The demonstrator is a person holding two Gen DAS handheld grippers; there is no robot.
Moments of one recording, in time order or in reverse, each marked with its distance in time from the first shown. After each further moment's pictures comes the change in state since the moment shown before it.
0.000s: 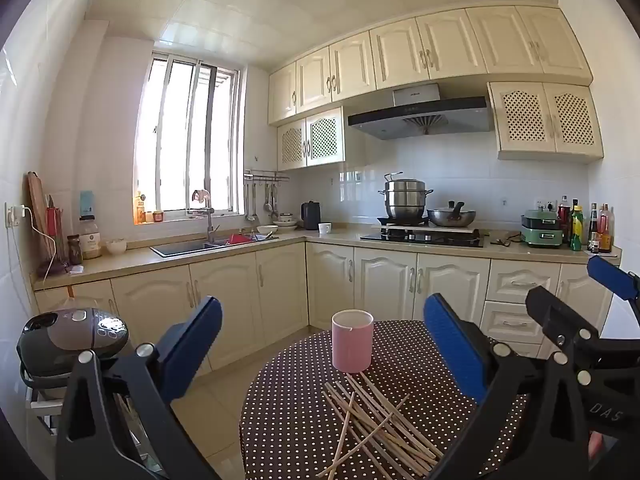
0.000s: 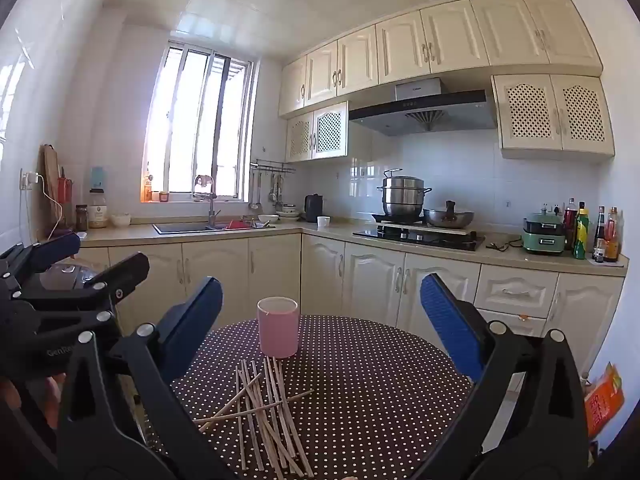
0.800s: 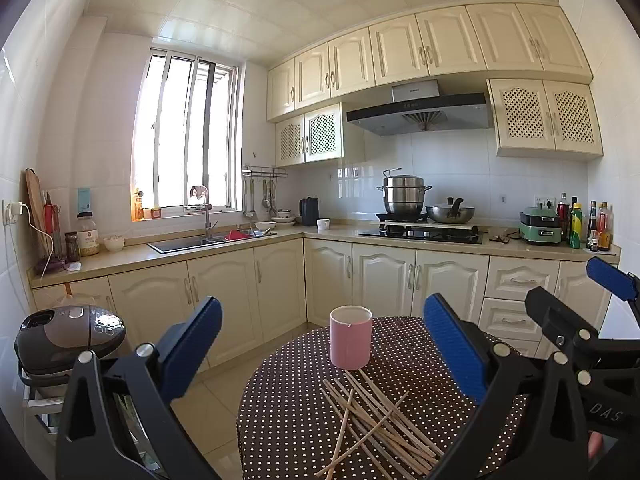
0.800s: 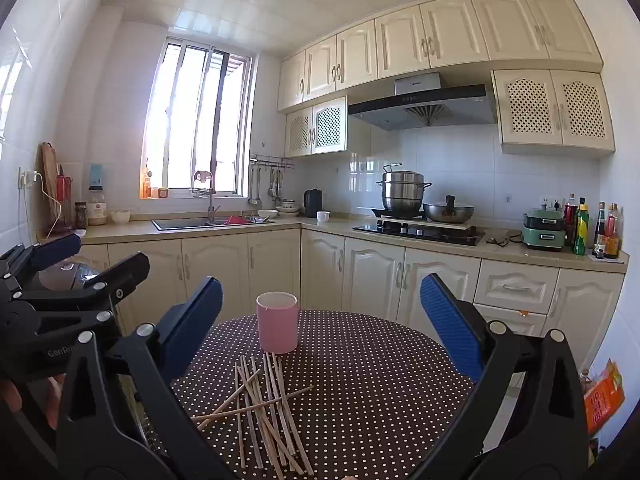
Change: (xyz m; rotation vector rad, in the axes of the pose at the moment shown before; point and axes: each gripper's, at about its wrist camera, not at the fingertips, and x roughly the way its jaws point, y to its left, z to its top) left arm 0.000 0.000 0.000 -0.002 0.005 0.001; right arm 0.012 -0.002 -0.012 0.004 0.014 0.000
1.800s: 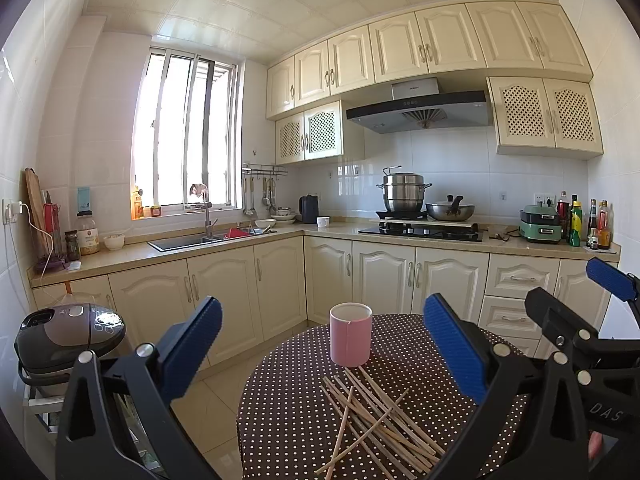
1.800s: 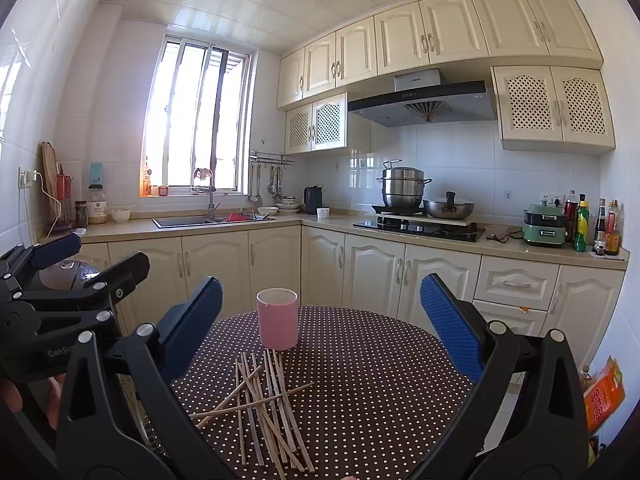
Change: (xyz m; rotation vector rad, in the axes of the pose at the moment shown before) left arm 0.004 -0.006 -0.014 0.000 0.006 0.000; right arm 0.000 0.000 -0.011 0.006 0.012 -0.001
